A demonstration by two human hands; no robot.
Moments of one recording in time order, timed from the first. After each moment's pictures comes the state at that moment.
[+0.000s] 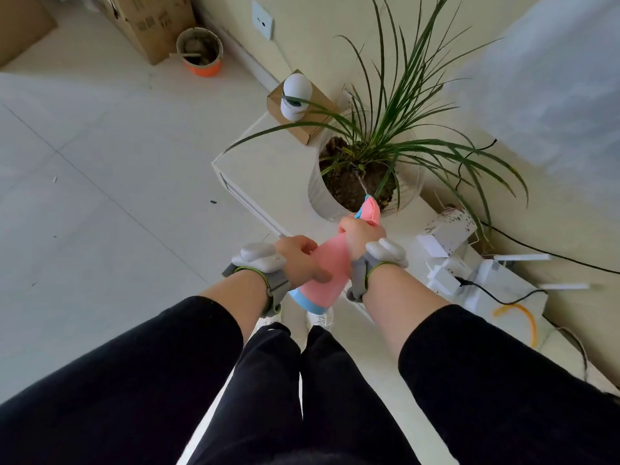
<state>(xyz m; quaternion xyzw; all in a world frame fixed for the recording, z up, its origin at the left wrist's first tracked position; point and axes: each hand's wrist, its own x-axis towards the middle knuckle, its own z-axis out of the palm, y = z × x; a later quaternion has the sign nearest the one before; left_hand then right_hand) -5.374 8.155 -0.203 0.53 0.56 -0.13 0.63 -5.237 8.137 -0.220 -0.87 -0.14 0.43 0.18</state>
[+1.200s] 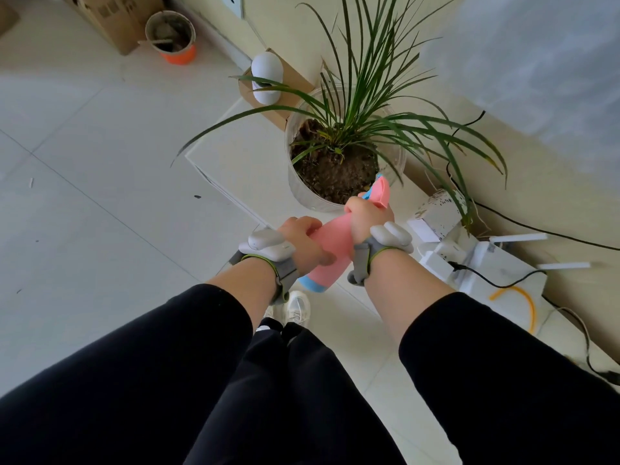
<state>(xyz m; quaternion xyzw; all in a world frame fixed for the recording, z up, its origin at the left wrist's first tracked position) -5.313 8.149 -0.216 0.61 0.54 -0.12 0.57 -5.183 8.133 -0.234 -0.88 -0.04 0.39 0.25</state>
